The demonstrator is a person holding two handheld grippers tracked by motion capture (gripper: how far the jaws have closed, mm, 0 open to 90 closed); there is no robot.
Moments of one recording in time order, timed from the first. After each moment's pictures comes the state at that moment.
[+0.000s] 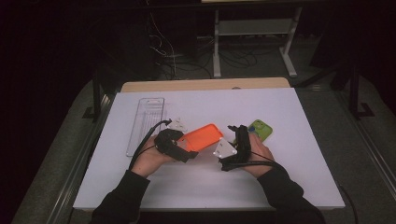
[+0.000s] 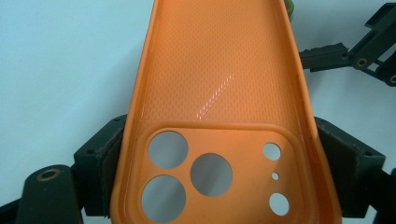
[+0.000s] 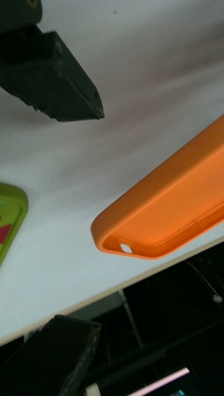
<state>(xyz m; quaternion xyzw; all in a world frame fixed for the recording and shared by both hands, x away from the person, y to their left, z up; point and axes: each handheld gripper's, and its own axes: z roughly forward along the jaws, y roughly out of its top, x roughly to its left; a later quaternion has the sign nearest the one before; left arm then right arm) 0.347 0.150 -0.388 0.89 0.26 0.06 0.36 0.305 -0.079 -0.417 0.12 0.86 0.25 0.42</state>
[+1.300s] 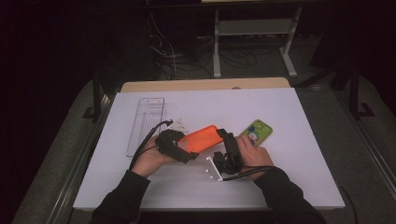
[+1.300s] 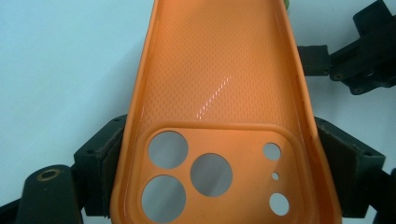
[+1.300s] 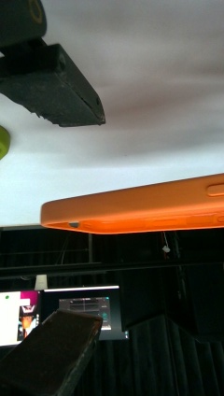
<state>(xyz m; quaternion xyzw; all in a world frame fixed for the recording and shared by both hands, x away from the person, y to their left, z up) 0.346 0.149 -0.388 0.90 0.25 0.06 0.34 0.283 -0.056 -0.432 -0.07 0.81 0.16 0.56</state>
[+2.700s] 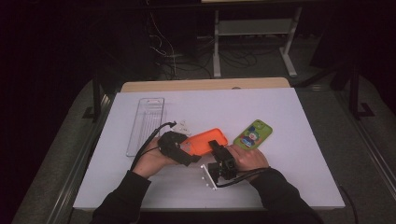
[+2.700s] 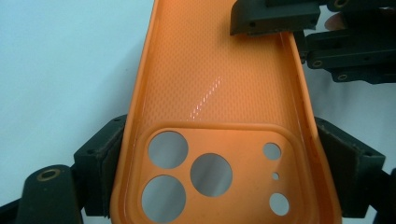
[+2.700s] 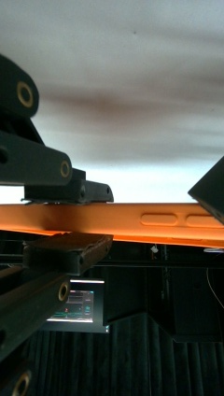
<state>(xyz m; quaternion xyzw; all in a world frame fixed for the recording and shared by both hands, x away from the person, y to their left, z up) 0.342 0.143 -0.389 0.91 0.23 0.05 0.35 0.270 -0.043 -0.437 -0.11 0.80 0.15 0.57</state>
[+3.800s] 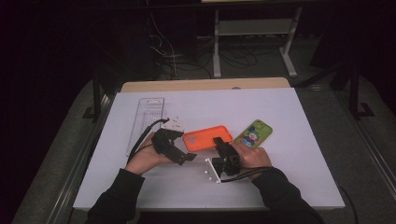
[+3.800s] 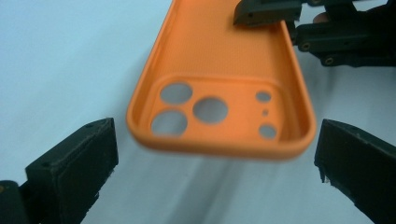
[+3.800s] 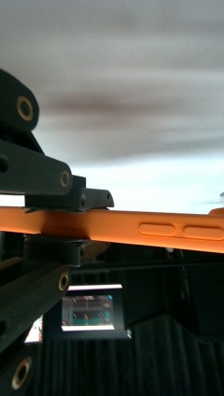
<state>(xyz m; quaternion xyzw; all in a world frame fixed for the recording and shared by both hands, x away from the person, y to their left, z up) 0.344 0.159 -0.379 0.89 0.23 0.05 0.38 0.281 -0.054 -0.431 -0.07 0.81 0.15 0.57</state>
